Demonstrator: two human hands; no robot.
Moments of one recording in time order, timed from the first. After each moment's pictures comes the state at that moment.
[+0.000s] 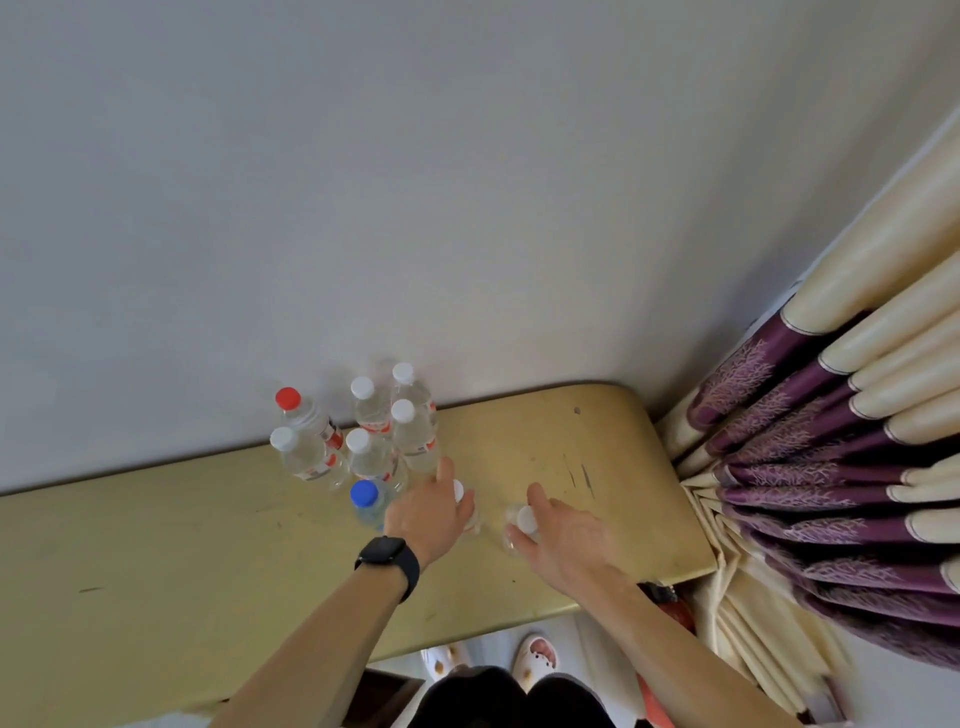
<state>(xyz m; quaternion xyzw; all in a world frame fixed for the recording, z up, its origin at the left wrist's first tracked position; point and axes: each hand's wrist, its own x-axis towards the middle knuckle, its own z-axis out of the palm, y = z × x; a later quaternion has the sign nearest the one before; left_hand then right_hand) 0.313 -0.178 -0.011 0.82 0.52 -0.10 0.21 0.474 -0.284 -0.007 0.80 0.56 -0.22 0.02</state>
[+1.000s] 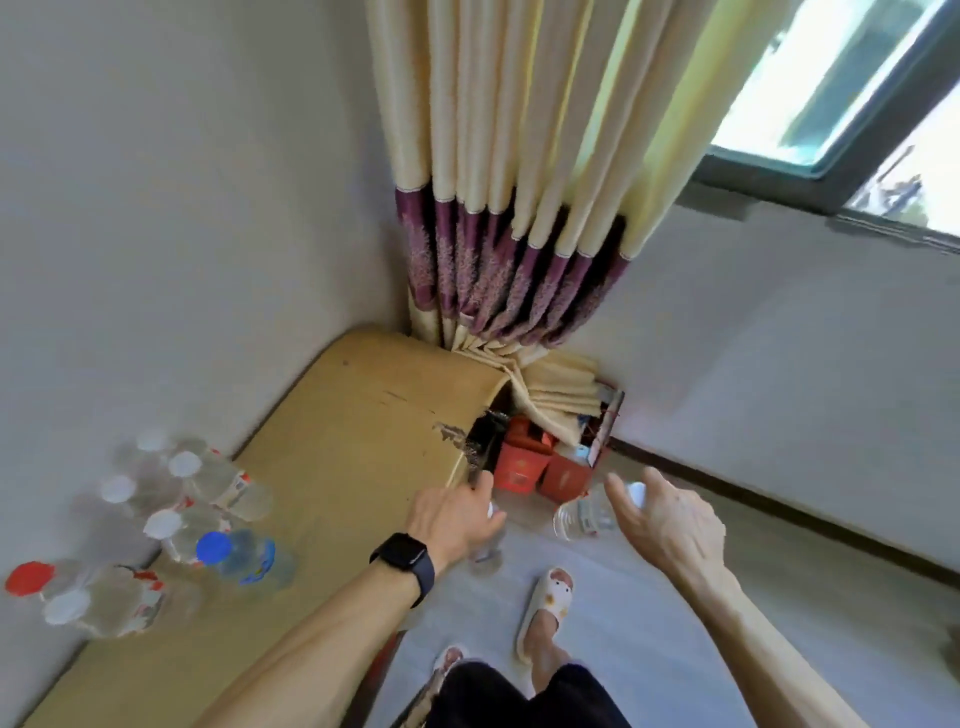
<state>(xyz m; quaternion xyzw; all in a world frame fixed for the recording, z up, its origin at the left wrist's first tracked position) 0.314 -0.334 0.002 0.98 -0.09 -0.19 0.04 0.332 -0.582 0.031 0.99 -0.09 -0.08 -0.10</state>
